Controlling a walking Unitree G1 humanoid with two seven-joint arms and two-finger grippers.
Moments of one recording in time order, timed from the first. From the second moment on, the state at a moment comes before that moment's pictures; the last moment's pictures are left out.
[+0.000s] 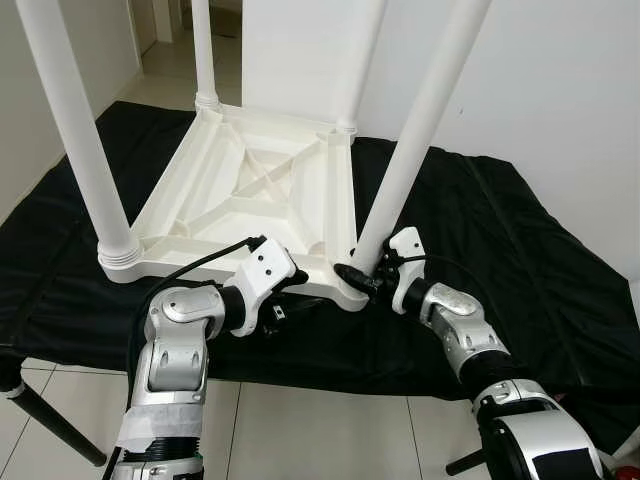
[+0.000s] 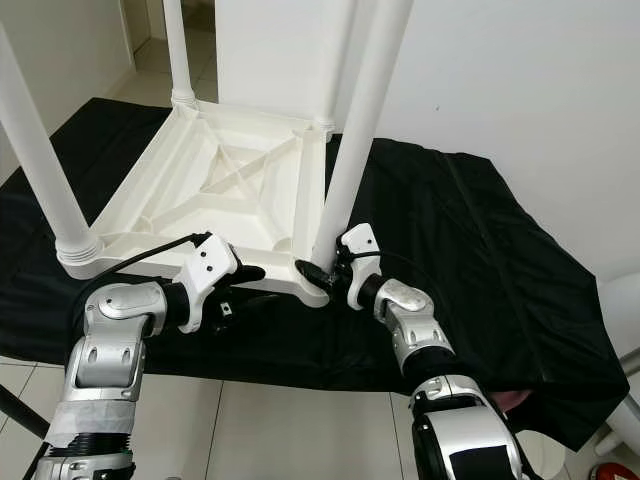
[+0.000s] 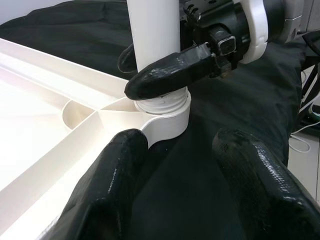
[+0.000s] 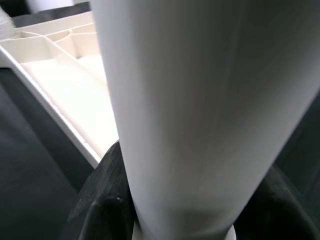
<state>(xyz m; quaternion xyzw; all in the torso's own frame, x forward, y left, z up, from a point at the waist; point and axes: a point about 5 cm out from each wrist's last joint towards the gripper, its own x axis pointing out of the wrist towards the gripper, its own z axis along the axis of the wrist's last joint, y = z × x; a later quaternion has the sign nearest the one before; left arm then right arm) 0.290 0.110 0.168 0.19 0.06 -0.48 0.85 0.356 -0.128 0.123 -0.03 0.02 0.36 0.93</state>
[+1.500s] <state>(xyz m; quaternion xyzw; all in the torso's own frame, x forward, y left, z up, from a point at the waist) 0.282 0.109 0.162 0.17 0.07 -0.48 0.86 0.325 -0.137 0.121 -0.03 0.00 0.27 0.96</state>
